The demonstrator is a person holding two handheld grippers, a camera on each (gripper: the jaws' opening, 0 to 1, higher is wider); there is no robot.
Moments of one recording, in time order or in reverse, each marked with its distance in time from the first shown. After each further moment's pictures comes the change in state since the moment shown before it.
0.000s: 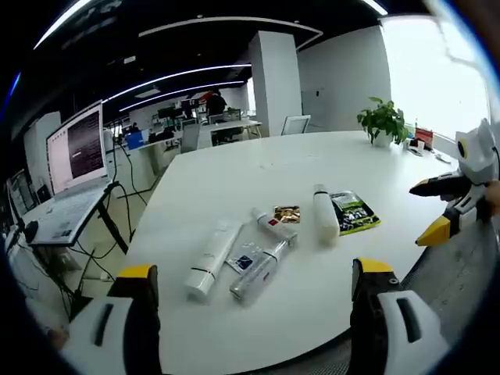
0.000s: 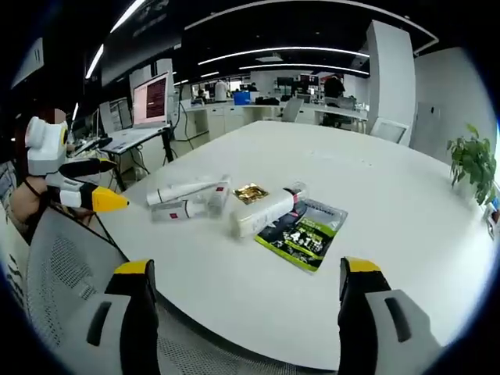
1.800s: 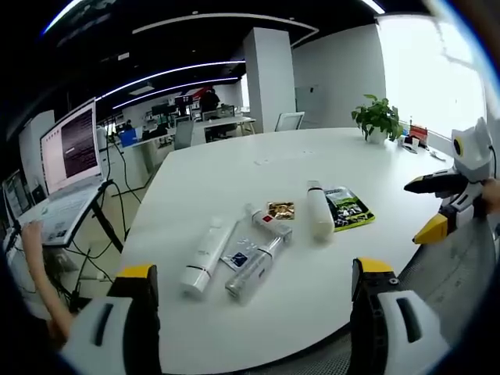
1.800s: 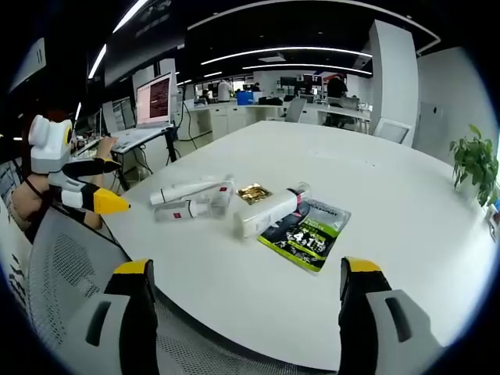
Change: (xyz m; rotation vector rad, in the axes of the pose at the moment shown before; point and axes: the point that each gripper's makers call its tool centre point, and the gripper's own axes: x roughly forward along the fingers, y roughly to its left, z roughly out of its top) left arm 0.001 -0.004 -0.002 0.010 0.026 -0.032; right arm -0.001 0.002 0.000 -0.005 0.002 0.017
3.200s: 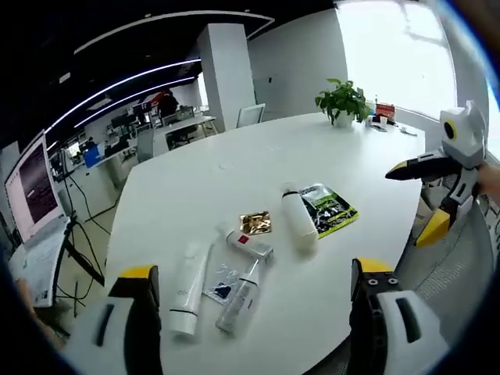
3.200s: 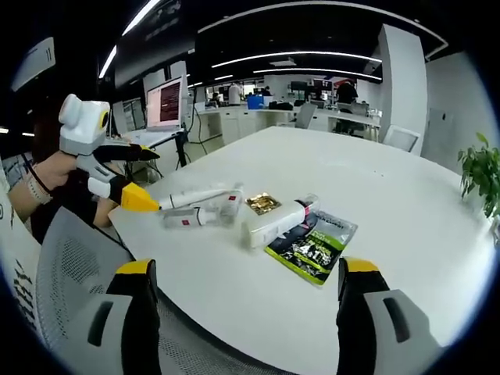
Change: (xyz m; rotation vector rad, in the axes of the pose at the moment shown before) left arm 0.046 -0.032 0.041 0.160 0.022 -0.221; right arm 0.000 0.006 0.017 -0.034 -0.027 0.058
